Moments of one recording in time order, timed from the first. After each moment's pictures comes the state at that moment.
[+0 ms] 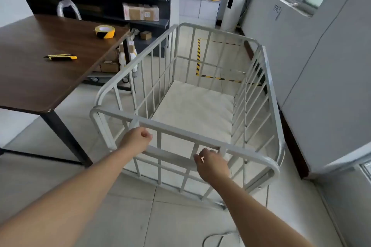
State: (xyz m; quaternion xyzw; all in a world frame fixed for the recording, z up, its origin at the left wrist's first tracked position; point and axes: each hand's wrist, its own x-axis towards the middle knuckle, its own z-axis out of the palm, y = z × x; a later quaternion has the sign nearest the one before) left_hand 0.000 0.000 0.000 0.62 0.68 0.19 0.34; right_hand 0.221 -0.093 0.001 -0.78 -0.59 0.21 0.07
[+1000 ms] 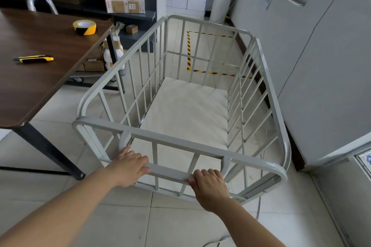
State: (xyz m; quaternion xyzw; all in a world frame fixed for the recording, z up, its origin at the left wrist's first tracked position) left_hand -0.020 0.027 -0.039 0.86 0.44 -0.20 0.16; right_hand 0.226 -0.090 -0.057 -0.70 -0.70 0.11 0.04
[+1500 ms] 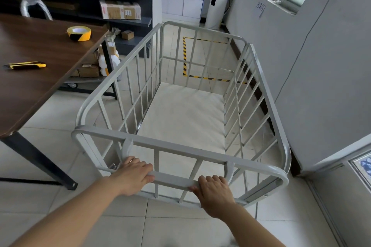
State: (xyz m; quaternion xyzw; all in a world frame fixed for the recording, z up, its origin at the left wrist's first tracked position) left_hand 0.007 0.035 -0.048 0.88 0.42 -0.17 0.17; right_hand 0.252 -0.082 -0.046 -0.71 -0.70 0.10 0.00
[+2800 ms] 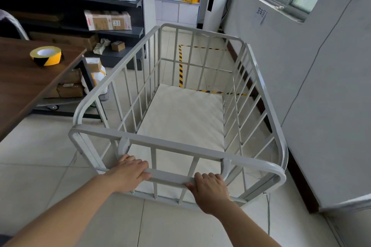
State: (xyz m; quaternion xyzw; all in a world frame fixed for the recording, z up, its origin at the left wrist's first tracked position) left_hand 0.107 0.297 -0.043 0.88 0.42 -0.15 0.16; right_hand 0.347 0.181 -0.051 -0.72 -0.69 0.08 0.00
